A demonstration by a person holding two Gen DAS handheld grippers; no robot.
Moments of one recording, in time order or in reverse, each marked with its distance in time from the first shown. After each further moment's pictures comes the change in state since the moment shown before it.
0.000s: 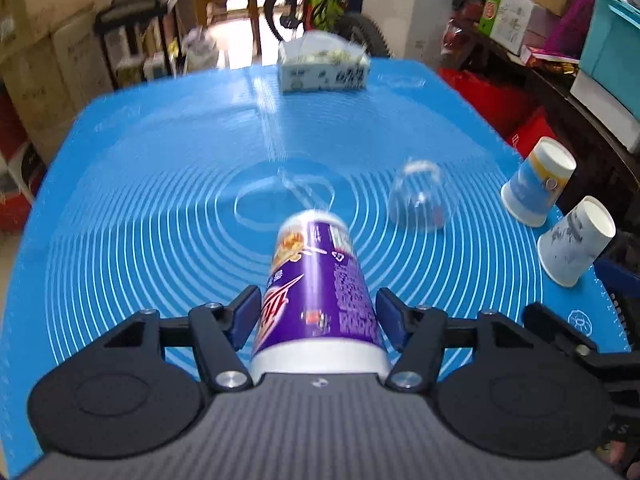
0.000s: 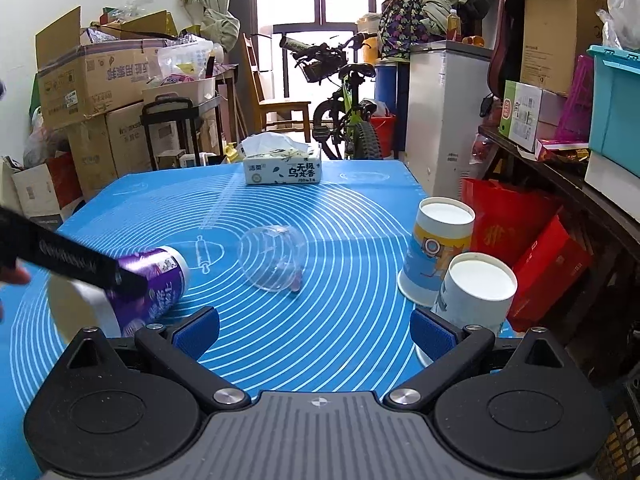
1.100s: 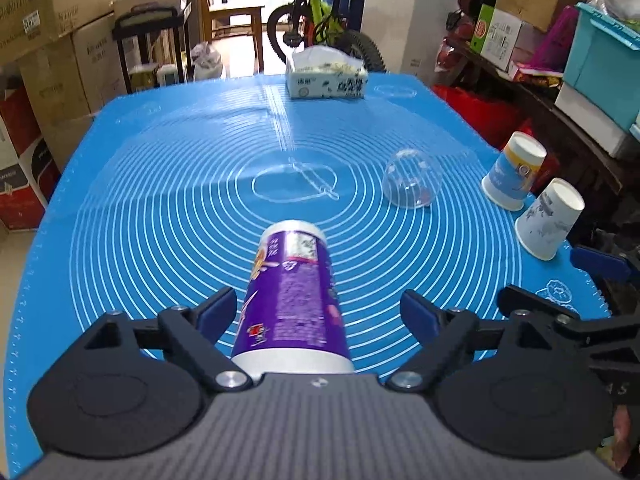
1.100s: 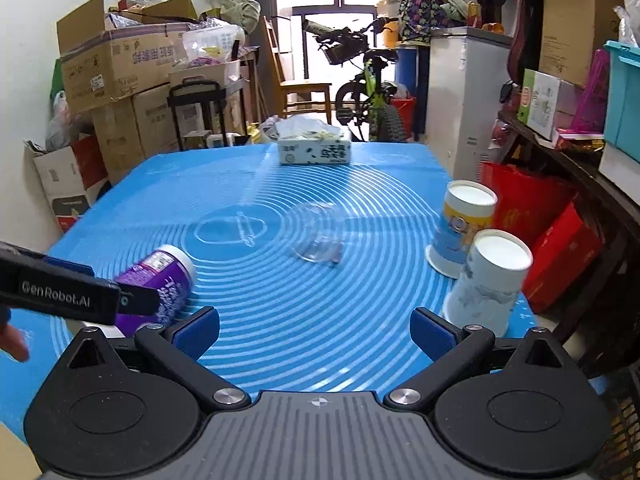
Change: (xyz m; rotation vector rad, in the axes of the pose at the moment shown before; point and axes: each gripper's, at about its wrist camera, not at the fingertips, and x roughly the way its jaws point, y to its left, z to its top) left arm -0.047 0.013 -0.047 0.000 -0.096 -0.024; right arm -0.028 0.025 0.003 -0.019 0.062 0.067
